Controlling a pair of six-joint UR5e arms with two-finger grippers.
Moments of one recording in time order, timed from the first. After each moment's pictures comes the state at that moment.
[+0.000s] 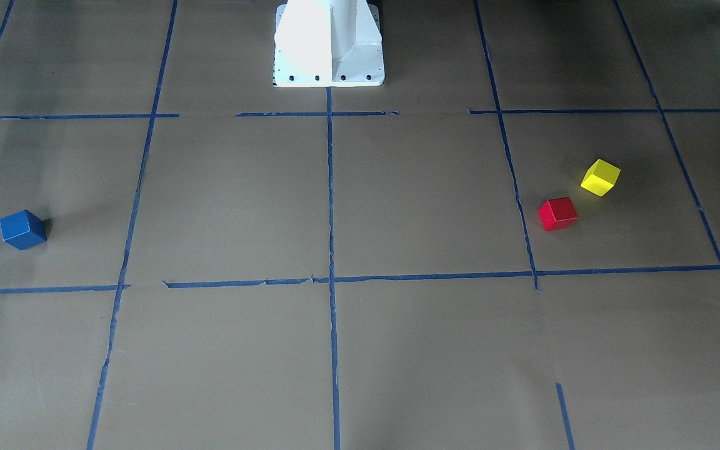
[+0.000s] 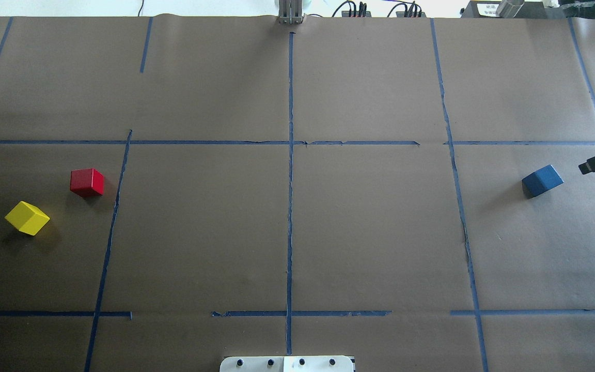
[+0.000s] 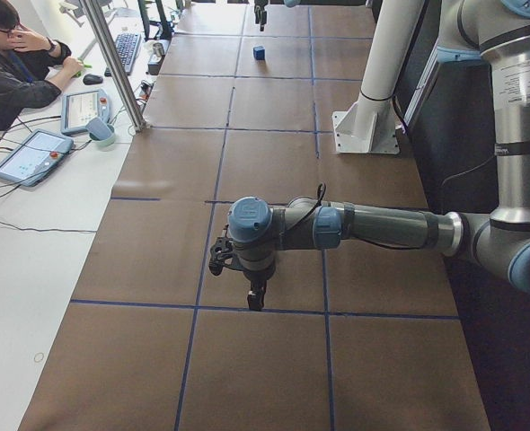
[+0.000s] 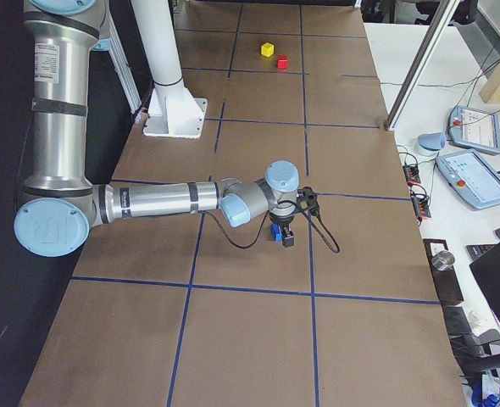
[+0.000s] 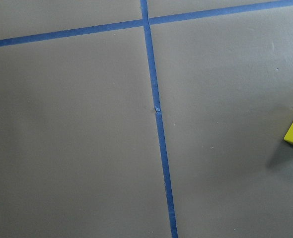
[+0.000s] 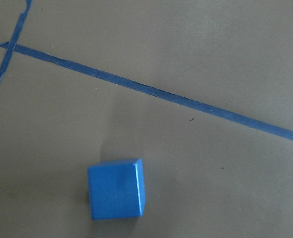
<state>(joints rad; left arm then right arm) -1.56 -1.39 -1.84 -1.42 -2.36 0.17 1.18 -1.65 1.72 -1.12 2.28 0.32</state>
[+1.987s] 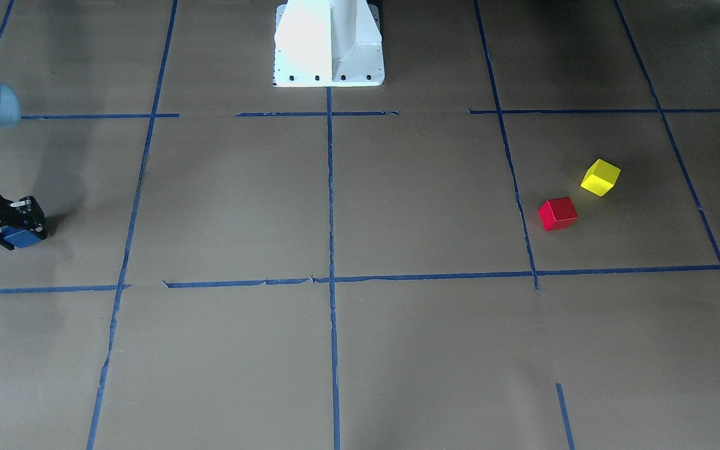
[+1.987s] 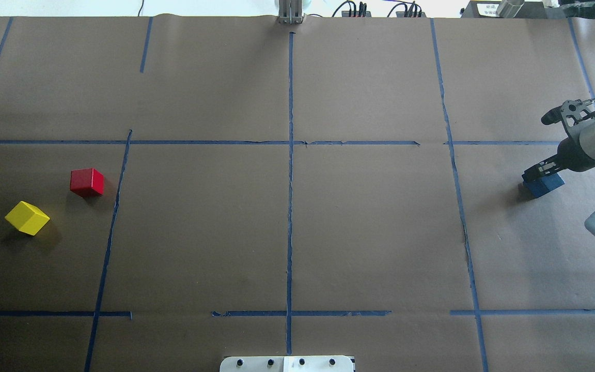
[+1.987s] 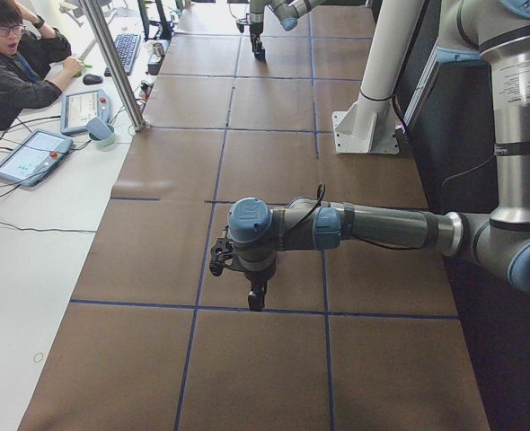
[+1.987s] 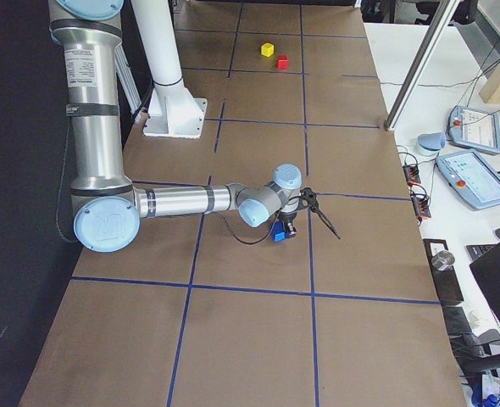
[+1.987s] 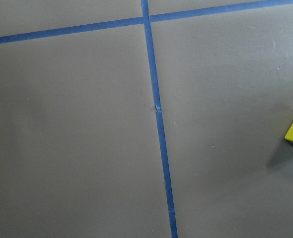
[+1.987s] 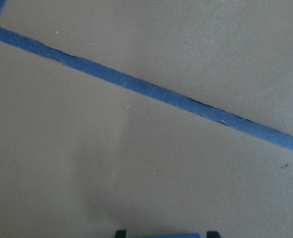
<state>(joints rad) -1.56 -1.39 -1.84 -1.42 -2.36 0.17 1.00 -1.53 1.53 -0.99 2.17 0.44</state>
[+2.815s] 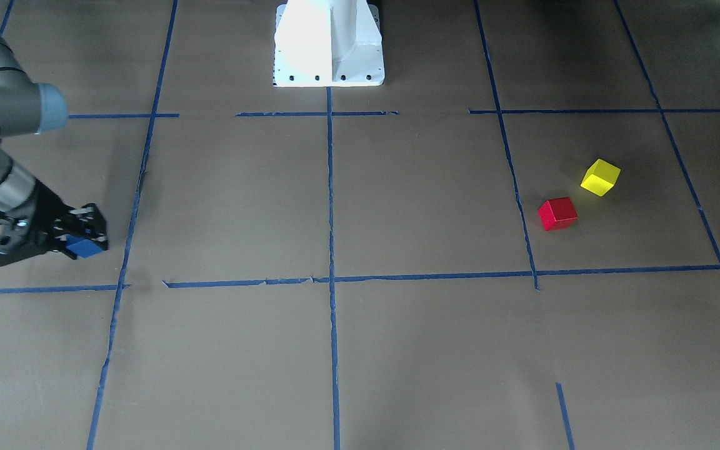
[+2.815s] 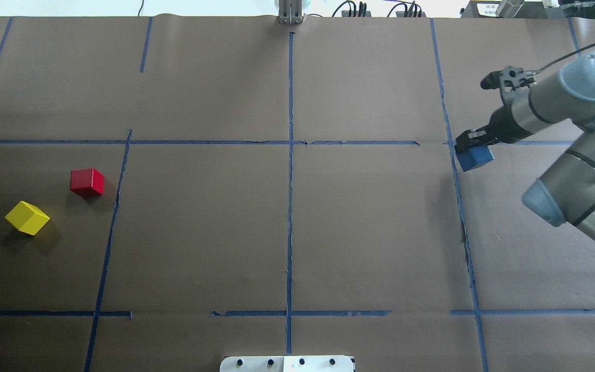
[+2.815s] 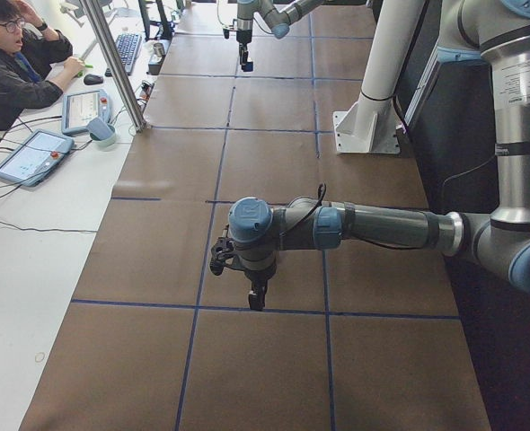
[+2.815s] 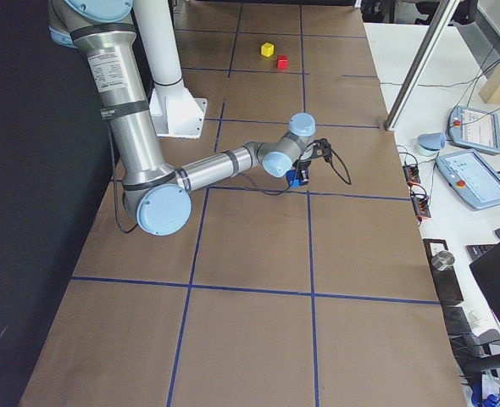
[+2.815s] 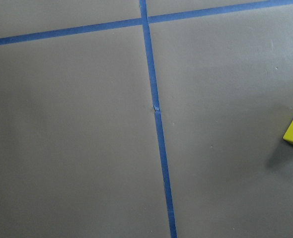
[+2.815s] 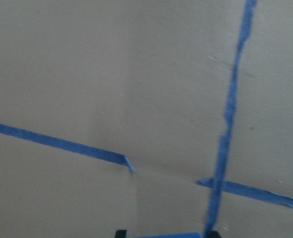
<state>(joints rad) -1.56 -1.39 -1.85 -1.42 -2.36 0.17 0.88 -1.21 1.57 -1.16 2.13 0.78</state>
